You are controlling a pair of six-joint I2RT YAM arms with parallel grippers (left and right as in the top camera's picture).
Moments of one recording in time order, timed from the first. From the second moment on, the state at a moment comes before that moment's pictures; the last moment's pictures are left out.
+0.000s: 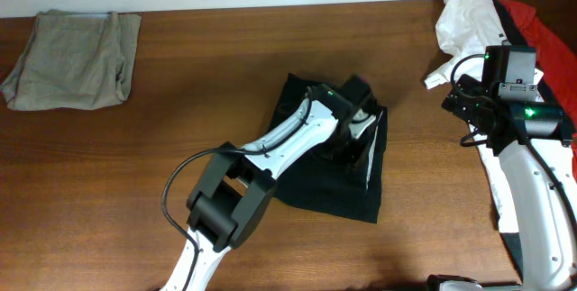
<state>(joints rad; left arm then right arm) -0.77 2.30 1.87 -1.01 0.44 -0.18 -0.13 1.37 1.29 -0.93 0.30 0.47</state>
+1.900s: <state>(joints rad) -0.28 2.20 1.62 -0.98 0.69 0.06 -0.13 1.37 1.29 -0.93 0.31 0.47</state>
